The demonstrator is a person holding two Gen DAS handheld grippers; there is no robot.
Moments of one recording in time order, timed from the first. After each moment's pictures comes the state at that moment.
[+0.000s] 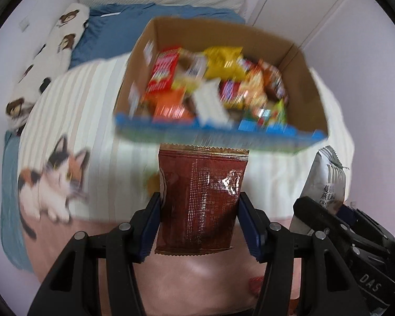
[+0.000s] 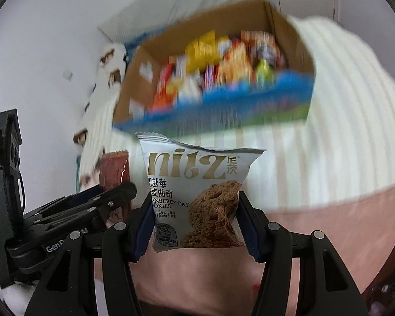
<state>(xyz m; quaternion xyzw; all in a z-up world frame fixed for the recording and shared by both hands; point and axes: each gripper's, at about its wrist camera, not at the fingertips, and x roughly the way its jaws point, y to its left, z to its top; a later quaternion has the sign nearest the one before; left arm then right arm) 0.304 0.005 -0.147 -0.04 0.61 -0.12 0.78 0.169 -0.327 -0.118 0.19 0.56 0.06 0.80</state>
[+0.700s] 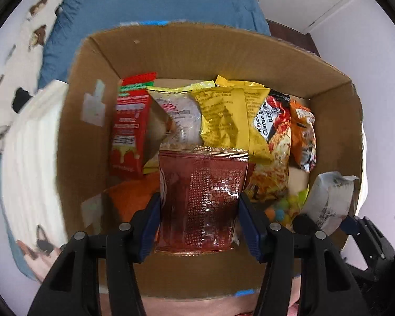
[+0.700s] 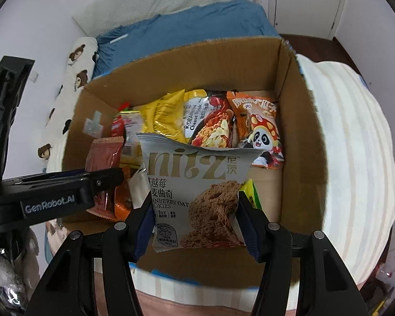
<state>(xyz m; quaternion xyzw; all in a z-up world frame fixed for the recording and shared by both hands) 0.506 -0.045 -0.221 -0.04 0.71 -0.12 0.69 0.382 -0.357 -0.155 0.12 0.62 0.01 0.78</state>
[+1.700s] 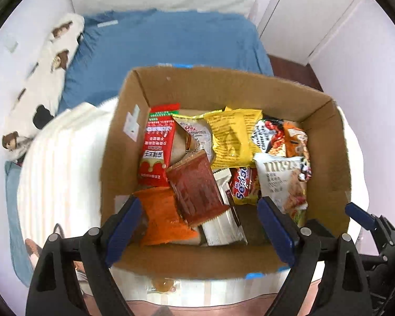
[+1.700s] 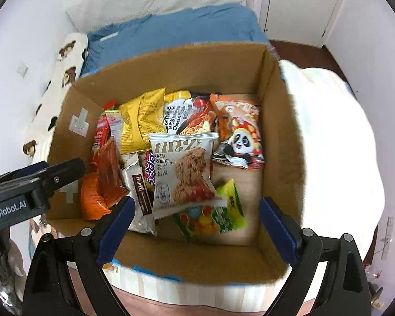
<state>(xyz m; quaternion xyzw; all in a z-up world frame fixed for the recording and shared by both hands) 0.448 -0.009 -0.151 -0.02 0.60 -0.09 0.79 0.361 -0.357 -0.143 0.08 0.60 -0.02 0.79</state>
